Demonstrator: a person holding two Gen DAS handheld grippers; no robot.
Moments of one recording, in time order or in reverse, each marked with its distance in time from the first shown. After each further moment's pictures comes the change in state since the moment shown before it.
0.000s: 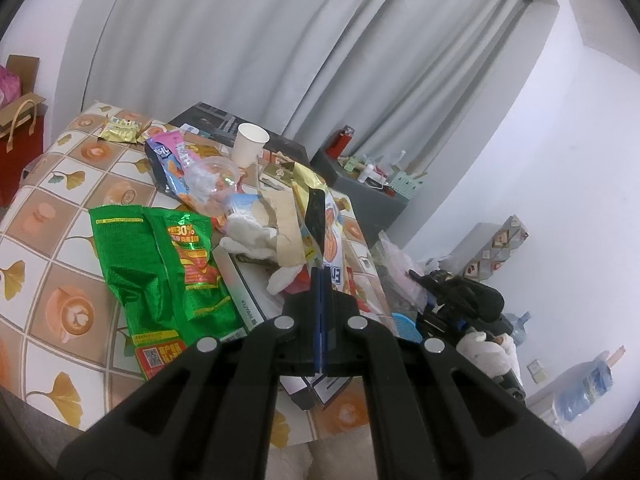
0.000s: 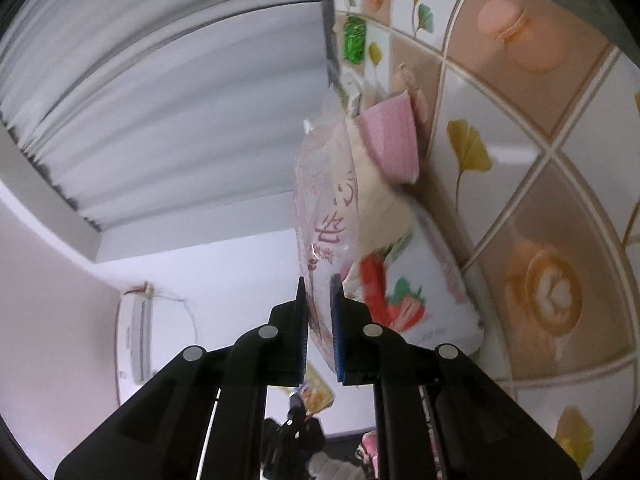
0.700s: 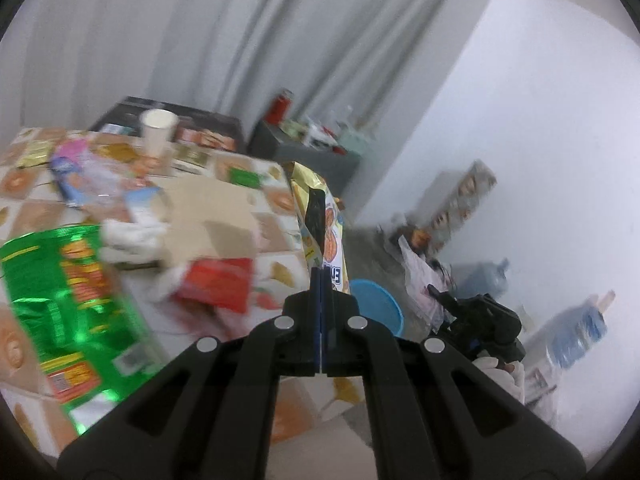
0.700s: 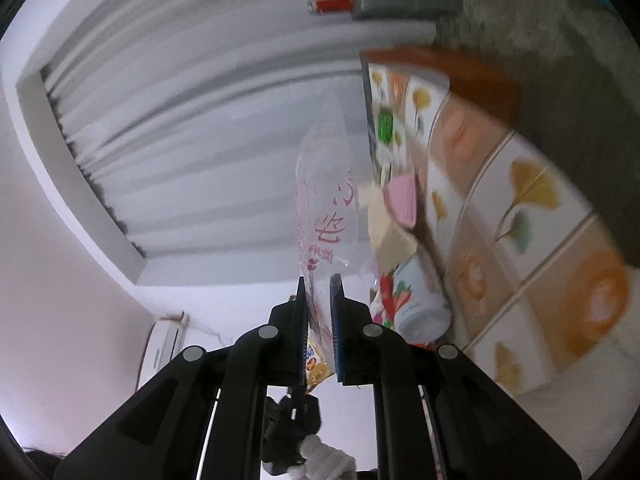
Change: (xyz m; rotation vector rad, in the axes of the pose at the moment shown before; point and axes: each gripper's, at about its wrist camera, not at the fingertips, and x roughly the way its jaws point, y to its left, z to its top) left arm 0.076 -0.099 0.002 0.172 0.162 -0.131; right arm -0.165 -0.009 -0.044 -0.067 -0.272 0.137
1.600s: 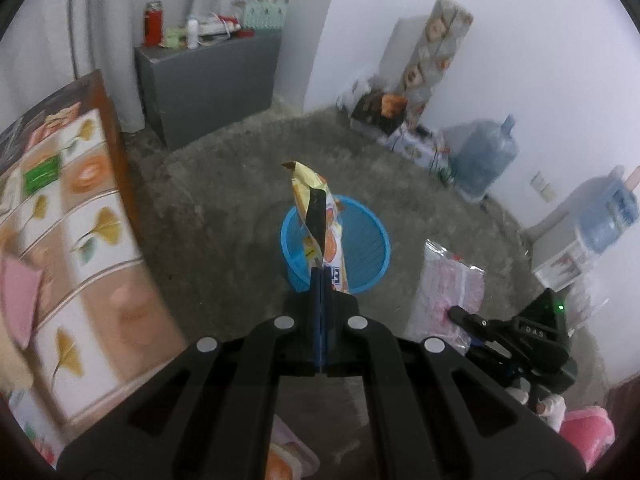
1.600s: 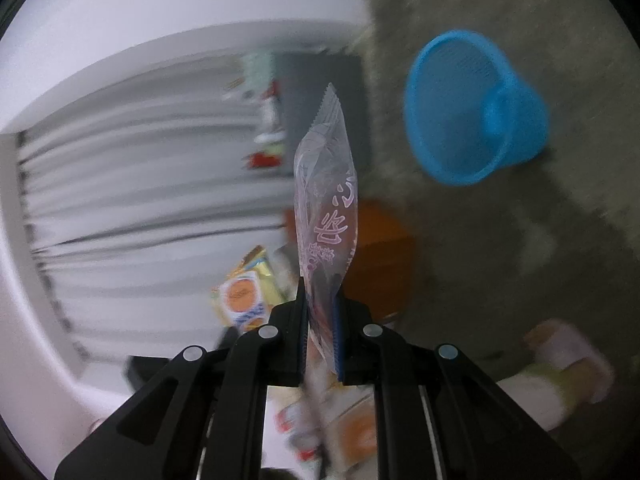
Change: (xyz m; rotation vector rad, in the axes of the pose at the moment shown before) left arm 0.326 -0.186 -0.017 0.330 0.462 -0.007; right arm -0.187 -0.059 0.102 0.036 -0.472 -0.326
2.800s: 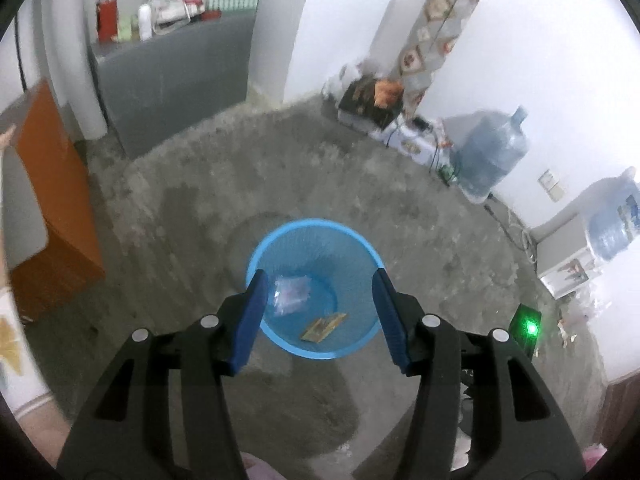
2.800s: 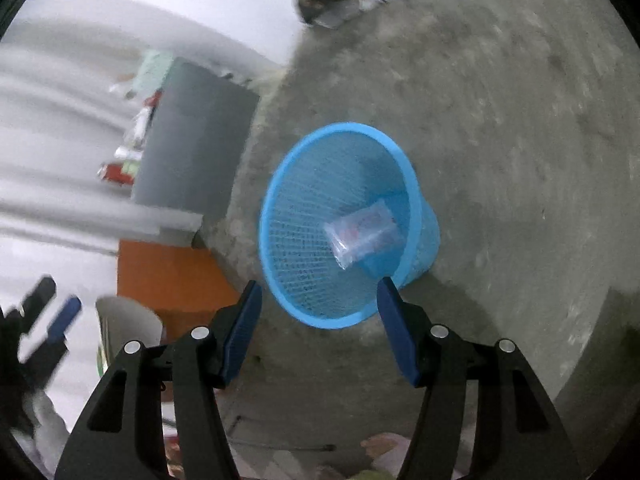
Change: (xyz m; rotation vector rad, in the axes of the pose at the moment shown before) left arm 0.126 -0.021 0.088 0.023 0.023 -0.055; right arm 0.079 -0.009 0.100 -0.311 -0.114 -0.498
